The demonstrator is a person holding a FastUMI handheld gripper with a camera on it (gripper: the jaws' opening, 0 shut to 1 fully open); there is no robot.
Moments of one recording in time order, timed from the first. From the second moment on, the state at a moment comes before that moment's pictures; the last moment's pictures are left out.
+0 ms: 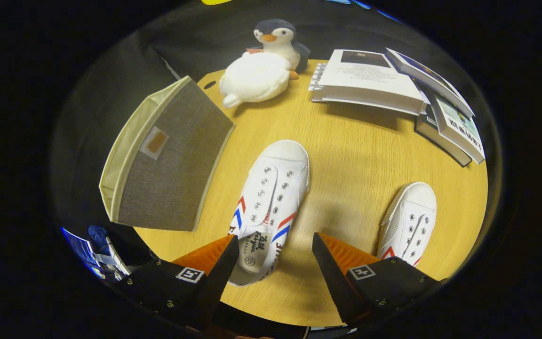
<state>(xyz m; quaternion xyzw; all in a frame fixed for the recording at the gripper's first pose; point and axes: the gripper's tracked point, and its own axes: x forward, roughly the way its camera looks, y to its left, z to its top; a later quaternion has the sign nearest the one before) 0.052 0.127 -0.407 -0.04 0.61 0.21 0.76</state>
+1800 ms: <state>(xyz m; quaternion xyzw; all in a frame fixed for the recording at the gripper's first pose) 0.054 0.143 -0.332 -0.01 0.69 0.19 0.70</state>
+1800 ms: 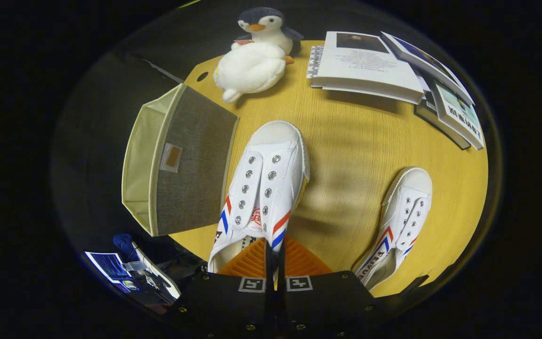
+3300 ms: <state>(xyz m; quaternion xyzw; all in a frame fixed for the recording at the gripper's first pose) 0.078 0.378 -0.264 -0.15 0.64 0.34 0.67</state>
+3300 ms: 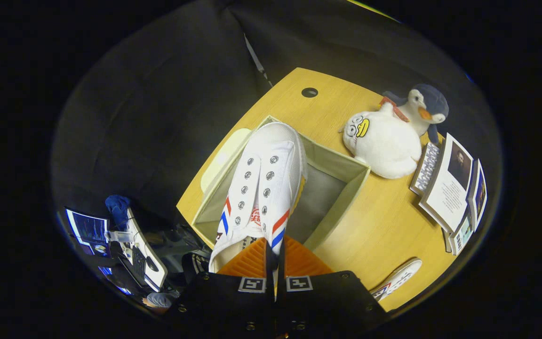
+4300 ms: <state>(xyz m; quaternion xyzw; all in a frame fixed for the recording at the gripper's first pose) 0.123 0.306 -0.221 -0.11 0.60 0.30 0.73</state>
